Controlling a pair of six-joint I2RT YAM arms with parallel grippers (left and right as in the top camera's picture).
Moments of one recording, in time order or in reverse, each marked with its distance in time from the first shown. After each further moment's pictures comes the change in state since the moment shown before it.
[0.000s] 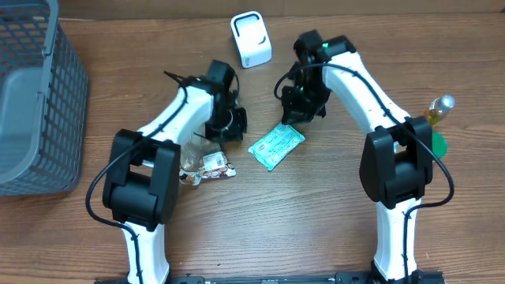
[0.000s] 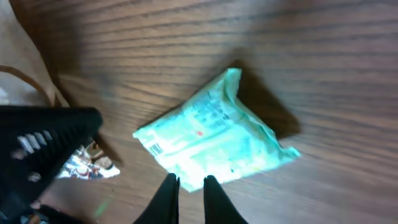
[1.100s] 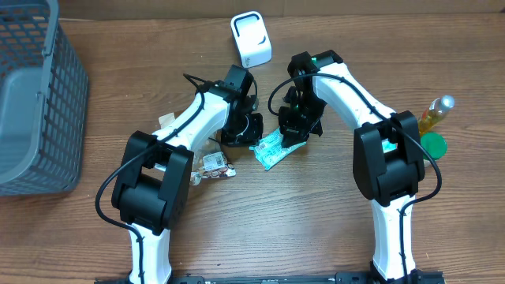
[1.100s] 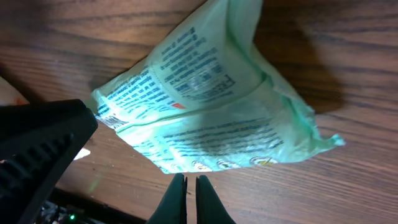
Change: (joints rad) left arm -0.091 0.000 -0.019 0.046 0.029 -0.026; right arm 0.032 0.037 -0.115 -0.037 -0.043 0.018
